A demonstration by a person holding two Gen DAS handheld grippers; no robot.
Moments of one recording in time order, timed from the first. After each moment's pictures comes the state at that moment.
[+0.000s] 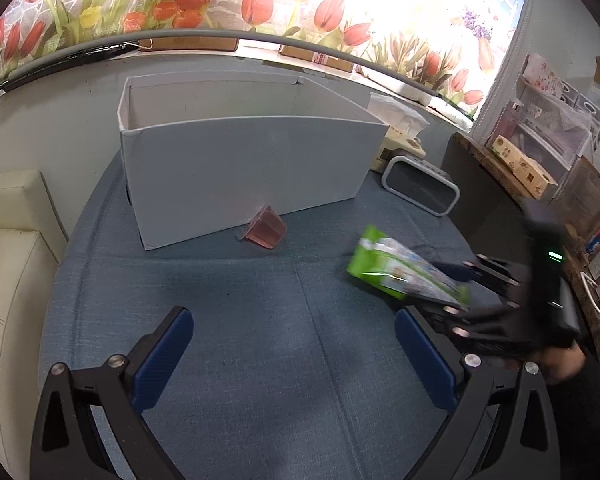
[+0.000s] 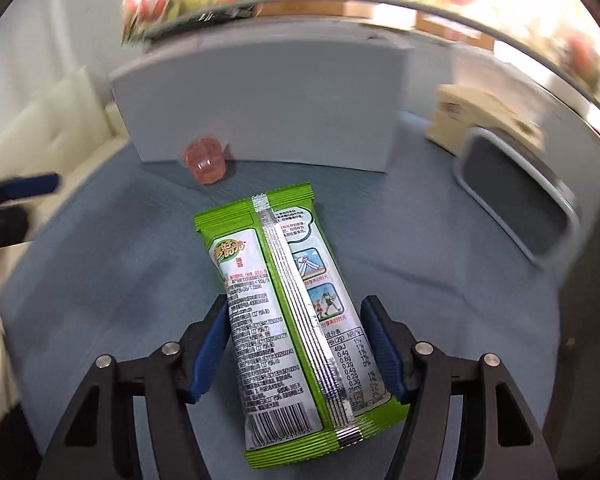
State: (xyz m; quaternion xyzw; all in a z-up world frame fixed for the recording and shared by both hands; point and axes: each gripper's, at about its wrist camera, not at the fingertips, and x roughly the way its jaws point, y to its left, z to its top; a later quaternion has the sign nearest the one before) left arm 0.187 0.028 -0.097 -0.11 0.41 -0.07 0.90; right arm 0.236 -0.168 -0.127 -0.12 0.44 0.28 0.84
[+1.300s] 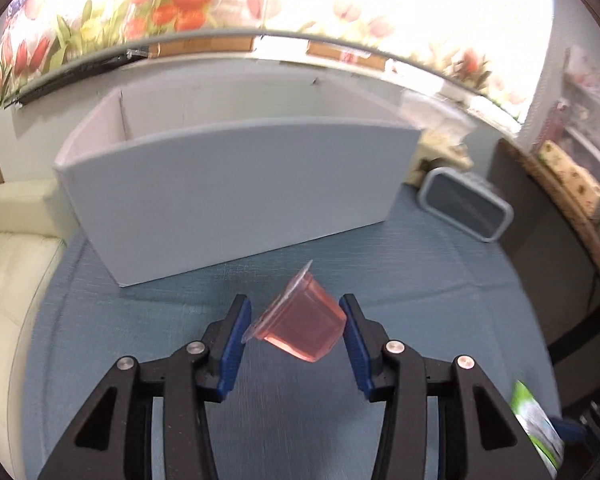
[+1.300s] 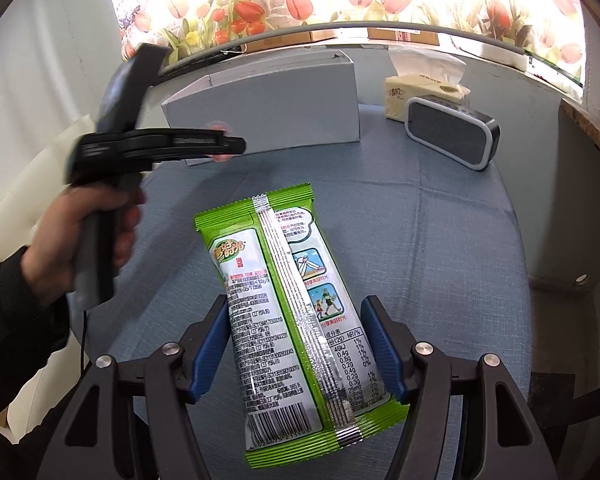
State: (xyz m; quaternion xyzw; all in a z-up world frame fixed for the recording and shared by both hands) left arm 0.222 -0.007 -0.102 -0.09 0.40 0.00 0.91; right arm 0.123 -0.209 -0.104 -0.05 0.43 0.27 0.86
